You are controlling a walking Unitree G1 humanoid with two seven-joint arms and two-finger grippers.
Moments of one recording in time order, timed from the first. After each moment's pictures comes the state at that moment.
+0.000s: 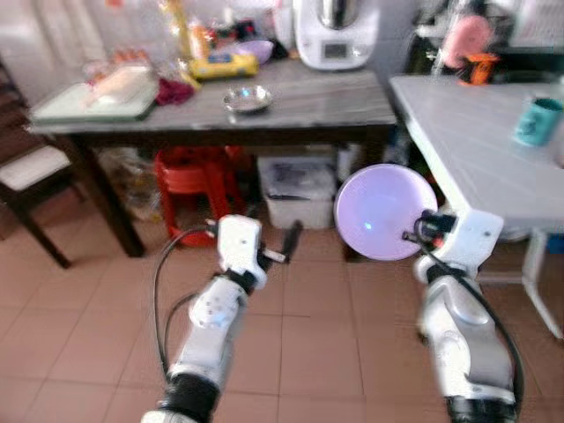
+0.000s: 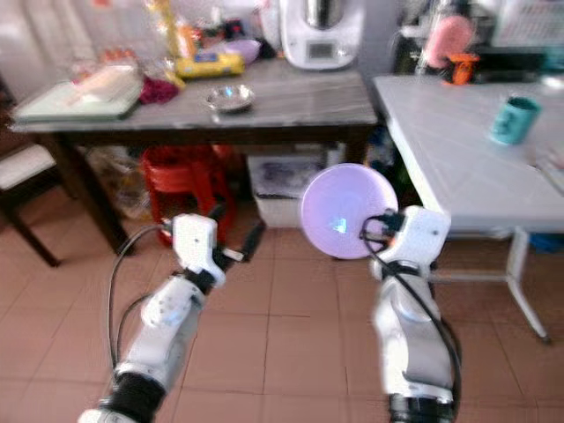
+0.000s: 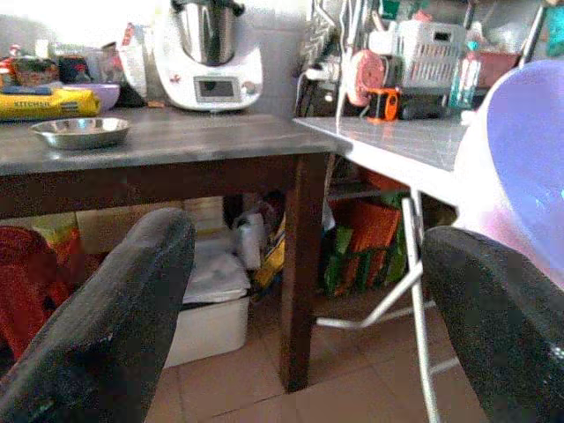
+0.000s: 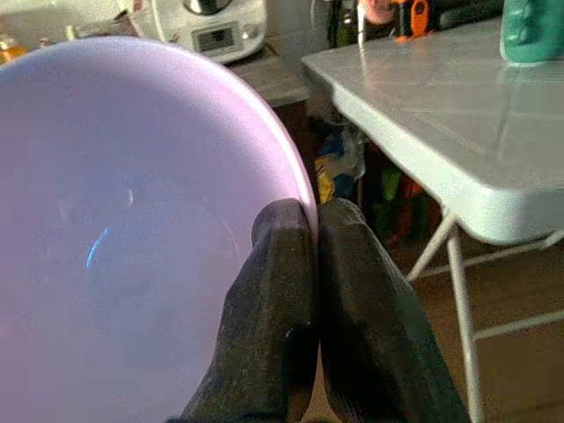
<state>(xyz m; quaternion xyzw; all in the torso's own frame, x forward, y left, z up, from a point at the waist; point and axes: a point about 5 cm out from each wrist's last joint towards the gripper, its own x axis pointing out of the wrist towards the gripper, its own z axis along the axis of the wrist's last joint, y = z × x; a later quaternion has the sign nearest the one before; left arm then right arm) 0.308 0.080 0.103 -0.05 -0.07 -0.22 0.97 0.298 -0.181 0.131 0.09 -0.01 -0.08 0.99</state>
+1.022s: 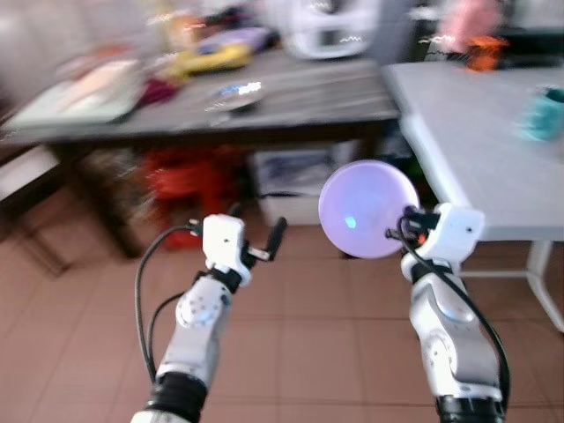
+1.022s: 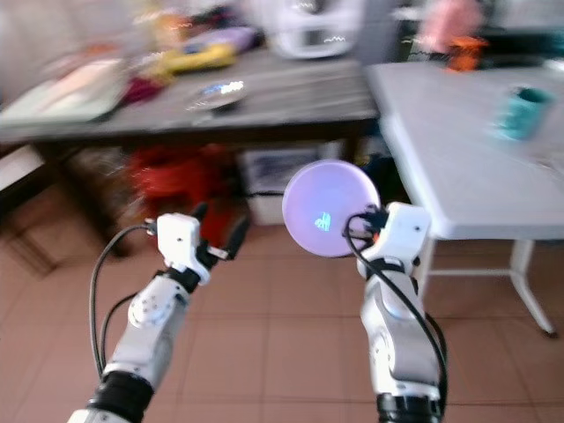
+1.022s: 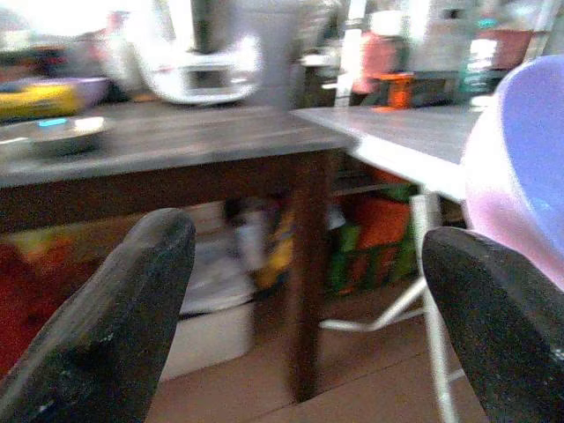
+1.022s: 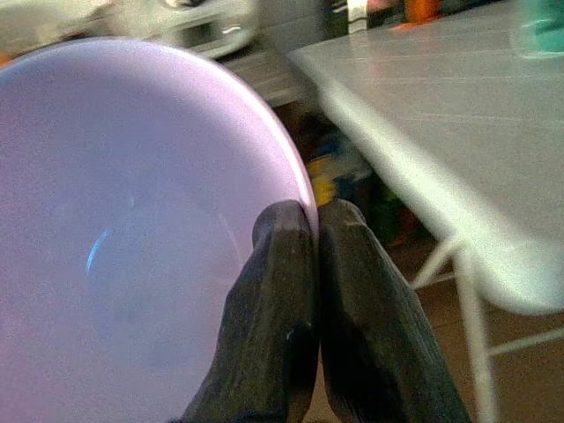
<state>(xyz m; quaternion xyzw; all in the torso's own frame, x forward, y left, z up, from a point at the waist) 0.308 0.081 0.105 -0.05 -0.08 -0.22 0.97 0.298 -0.178 0.135 0.08 -0.02 -0.07 0.99</state>
